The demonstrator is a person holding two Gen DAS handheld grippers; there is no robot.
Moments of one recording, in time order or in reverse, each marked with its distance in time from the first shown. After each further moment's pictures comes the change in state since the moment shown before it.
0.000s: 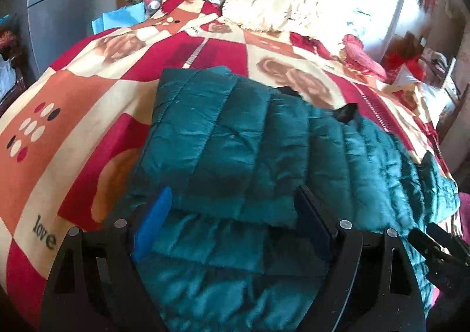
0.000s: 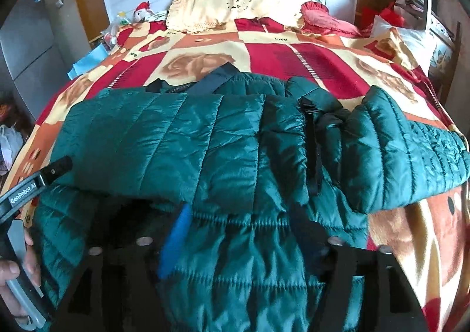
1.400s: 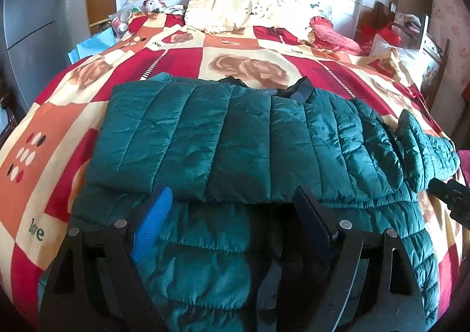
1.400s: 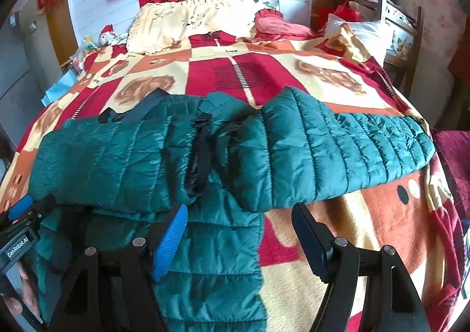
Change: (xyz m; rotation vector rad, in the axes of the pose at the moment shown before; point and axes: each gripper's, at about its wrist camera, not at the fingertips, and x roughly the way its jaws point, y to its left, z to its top) left arm -0.013 -0.077 -0.025 0.160 -0.021 0.000; right arm -0.036 -0.090 -0.005 0.099 -0.049 -0.122
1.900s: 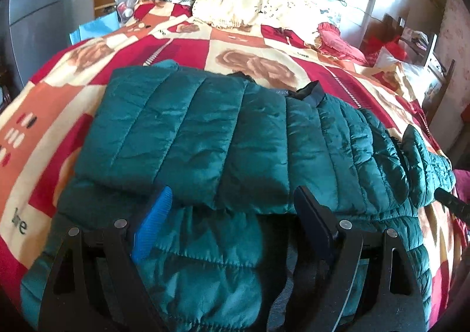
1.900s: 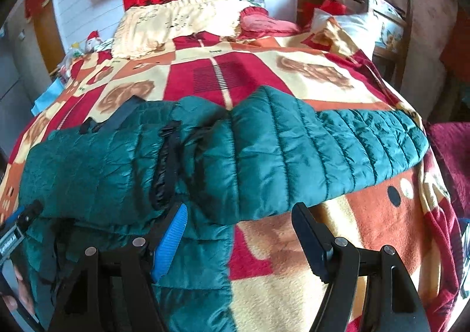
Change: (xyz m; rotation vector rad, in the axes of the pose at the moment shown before) left arm 0.022 0.021 0.000 -0.086 0.022 -0.043; right arm 0.013 -0.033 0.010 0.059 0.008 -0.022
